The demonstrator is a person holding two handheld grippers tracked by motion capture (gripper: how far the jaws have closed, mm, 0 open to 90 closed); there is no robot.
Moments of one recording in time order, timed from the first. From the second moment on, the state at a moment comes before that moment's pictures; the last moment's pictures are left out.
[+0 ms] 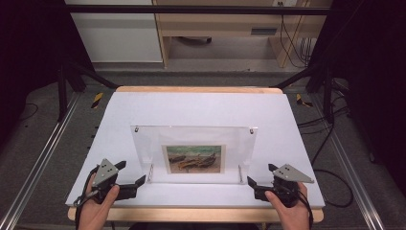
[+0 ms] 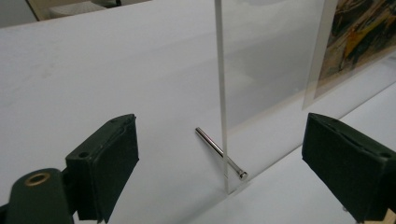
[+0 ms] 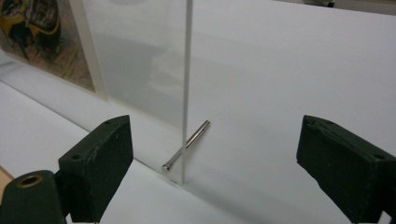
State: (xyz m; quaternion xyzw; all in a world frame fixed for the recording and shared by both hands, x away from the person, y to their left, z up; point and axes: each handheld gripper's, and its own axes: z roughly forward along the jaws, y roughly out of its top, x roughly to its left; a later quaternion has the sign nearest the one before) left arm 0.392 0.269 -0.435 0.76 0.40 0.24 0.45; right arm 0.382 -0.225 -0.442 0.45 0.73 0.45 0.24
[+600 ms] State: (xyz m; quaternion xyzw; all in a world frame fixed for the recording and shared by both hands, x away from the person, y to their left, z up) left arm 0.393 0.307 -0.432 0.71 0.45 0.28 0.47; right arm 0.372 -0.247 -0.448 0.47 0.73 0.42 0.29
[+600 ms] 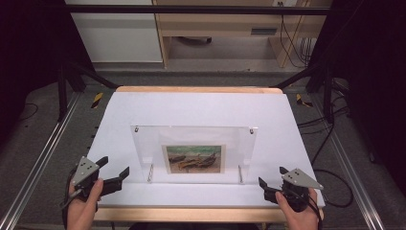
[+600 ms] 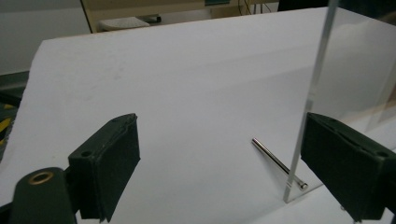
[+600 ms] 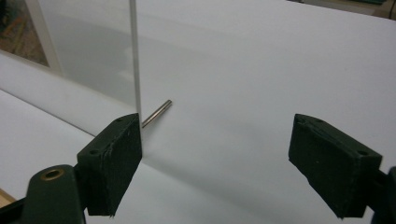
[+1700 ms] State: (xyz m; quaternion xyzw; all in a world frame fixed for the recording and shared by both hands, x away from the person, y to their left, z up) left arm 0.443 0.323 -0.433 0.73 0.46 0.30 0.41; right arm 0.419 -0.245 -0.450 0.51 0.71 0.36 0.32
